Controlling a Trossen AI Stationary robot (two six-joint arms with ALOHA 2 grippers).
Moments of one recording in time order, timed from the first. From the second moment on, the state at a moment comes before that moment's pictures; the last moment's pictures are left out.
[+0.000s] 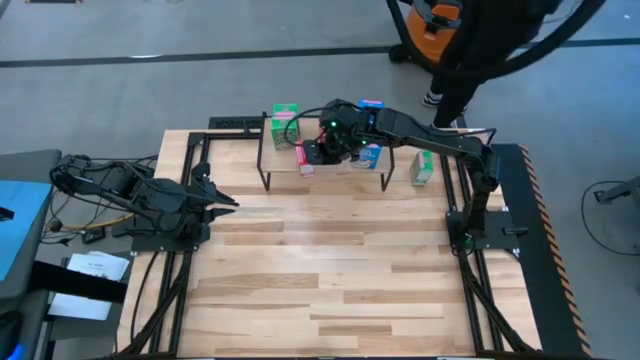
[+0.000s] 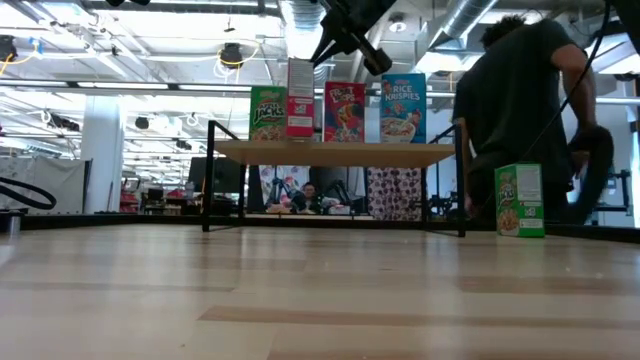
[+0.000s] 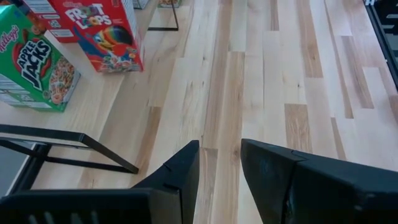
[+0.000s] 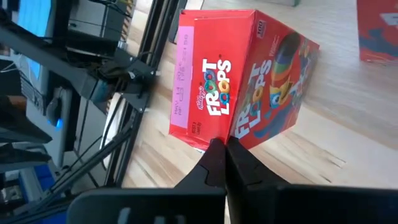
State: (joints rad) left arm -0.35 0.79 1.12 -1.00 -0.45 -0.25; right arm -0.29 1.85 1.92 -0.84 -0.20 0.99
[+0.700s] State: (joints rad) left arm -0.35 0.79 1.12 -1.00 -0.45 -0.25; right arm -0.31 1.85 1.92 -0.84 -0.18 0.96
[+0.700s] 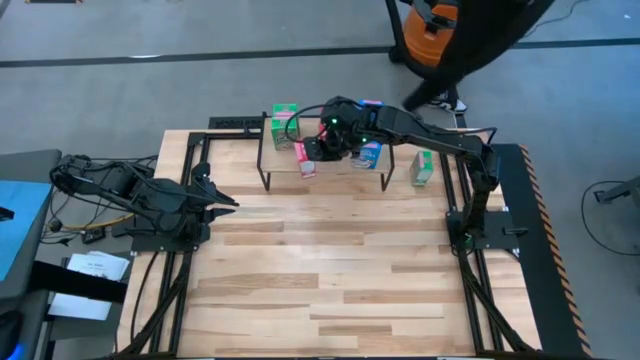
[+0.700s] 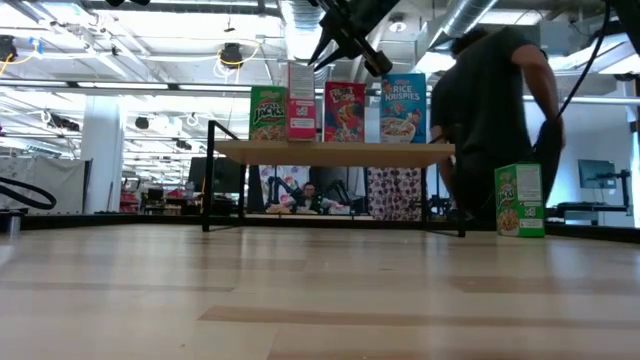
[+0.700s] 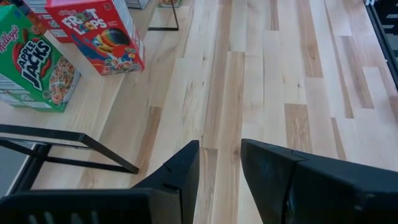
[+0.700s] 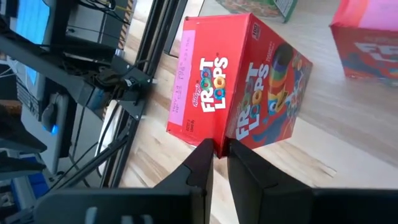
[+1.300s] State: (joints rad) left arm -0.35 0.79 1.12 -1.00 -0.45 -0.26; right arm -0.33 1.85 1.92 -0.83 -0.19 0.99
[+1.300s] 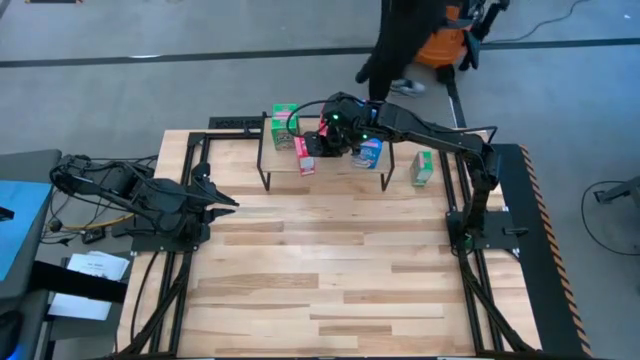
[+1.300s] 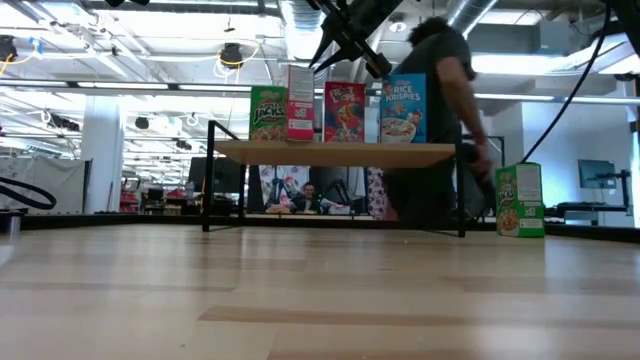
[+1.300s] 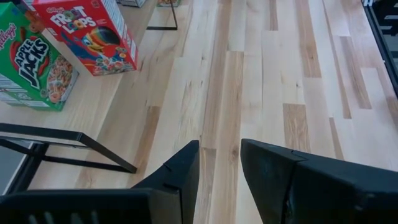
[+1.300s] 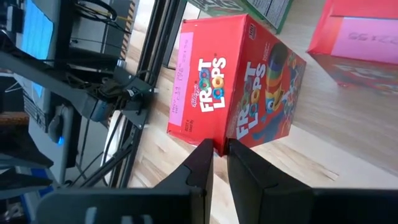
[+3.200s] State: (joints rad) left arm -0.35 0.78 1.12 -1.03 -0.45 -0.25; right arm -0.04 1.79 1.92 -0.83 0.10 0.93
